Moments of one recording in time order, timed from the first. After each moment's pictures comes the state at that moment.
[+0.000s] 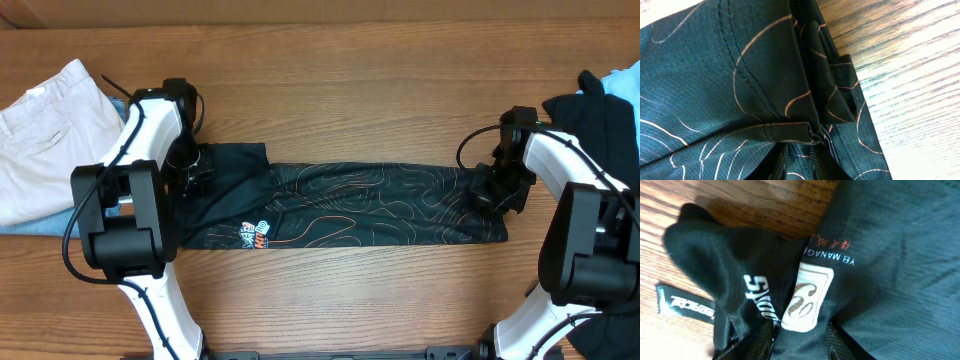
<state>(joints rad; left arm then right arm) 0.06 2.13 1.54 -1.14 -0.12 -0.31 -0.15 1.91 1.20 -0.97 -0.04 0.30</state>
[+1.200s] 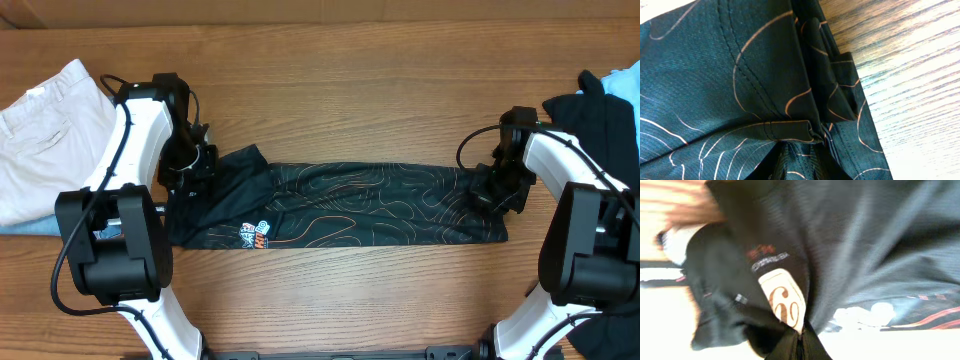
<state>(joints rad) 0.06 1.99 1.54 -1.31 0.07 -0.04 -0.15 1.91 1.20 -0.97 -0.04 0.30</state>
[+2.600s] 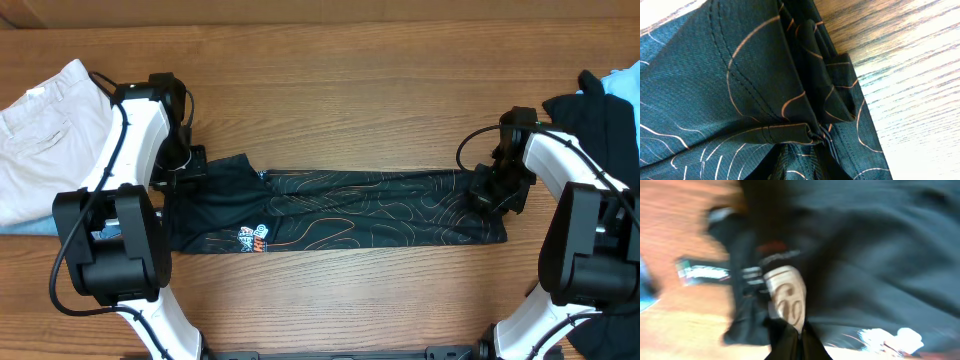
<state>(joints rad) 0.07 1.99 1.54 -1.29 -0.01 -0.09 -0.15 1.91 1.19 -0.98 -0.04 0.30</state>
